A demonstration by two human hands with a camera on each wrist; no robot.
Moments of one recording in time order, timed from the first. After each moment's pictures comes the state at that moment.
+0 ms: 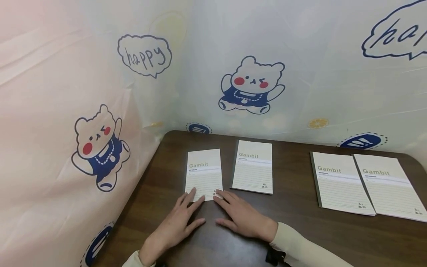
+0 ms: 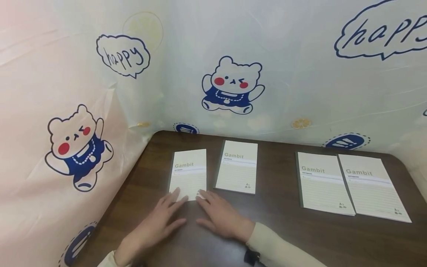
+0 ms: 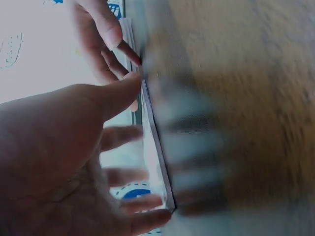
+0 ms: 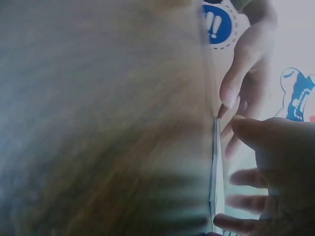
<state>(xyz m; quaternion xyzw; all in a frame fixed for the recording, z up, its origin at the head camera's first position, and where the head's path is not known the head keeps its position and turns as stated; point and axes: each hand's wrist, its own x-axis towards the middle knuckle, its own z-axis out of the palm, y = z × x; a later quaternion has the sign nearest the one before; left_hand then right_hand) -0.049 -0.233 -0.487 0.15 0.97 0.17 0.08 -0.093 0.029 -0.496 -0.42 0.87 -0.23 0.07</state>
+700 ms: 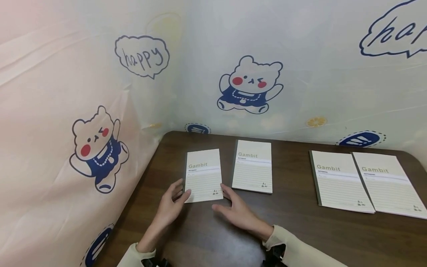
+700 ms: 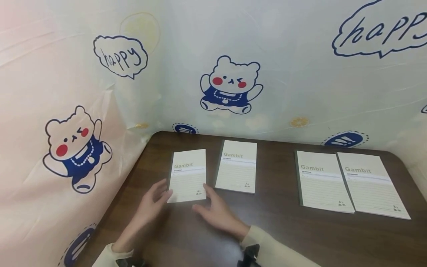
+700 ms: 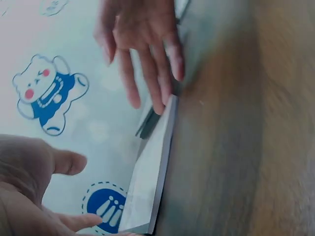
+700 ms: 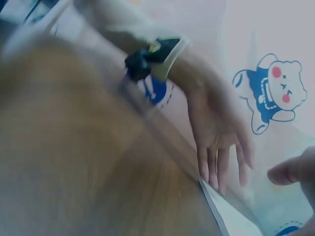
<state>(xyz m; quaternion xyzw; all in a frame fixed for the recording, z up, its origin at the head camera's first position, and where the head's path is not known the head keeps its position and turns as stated) -0.076 -0.245 -0.478 -0.09 0.86 0.49 0.03 -0.087 0.008 -0.485 -0.13 0.75 -0.62 0.20</state>
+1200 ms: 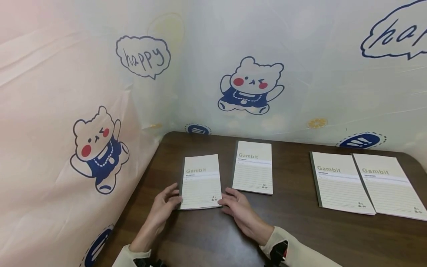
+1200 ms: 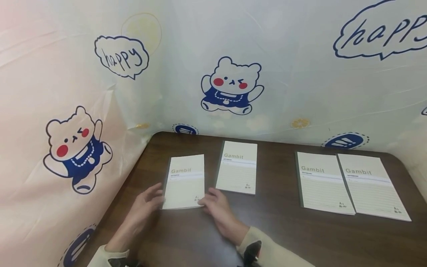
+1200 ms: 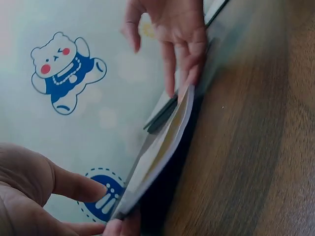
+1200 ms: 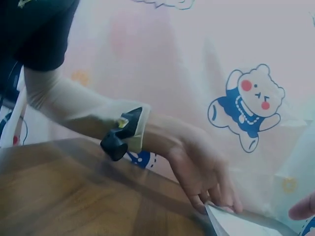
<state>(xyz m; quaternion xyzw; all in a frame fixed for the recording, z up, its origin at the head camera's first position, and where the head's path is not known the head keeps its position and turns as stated) -0.077 -0.264 -0.477 -0.17 0.79 0.59 0.09 -0.085 -0.002 -0.465 0.07 0.59 -0.76 0.26</state>
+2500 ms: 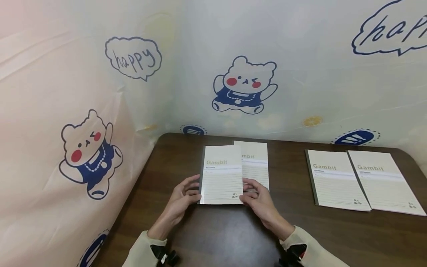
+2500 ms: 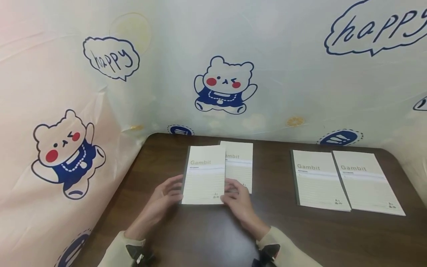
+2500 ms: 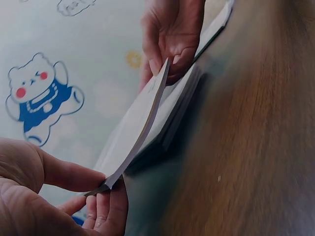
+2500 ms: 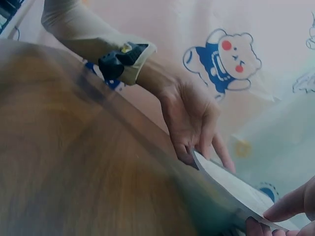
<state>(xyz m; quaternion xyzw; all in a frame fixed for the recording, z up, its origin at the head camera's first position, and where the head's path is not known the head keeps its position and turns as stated) -0.111 -0.207 -0.478 -0.09 0.75 0.65 0.11 -0.104 0.064 -0.475 0.04 0.67 -0.73 0.14</state>
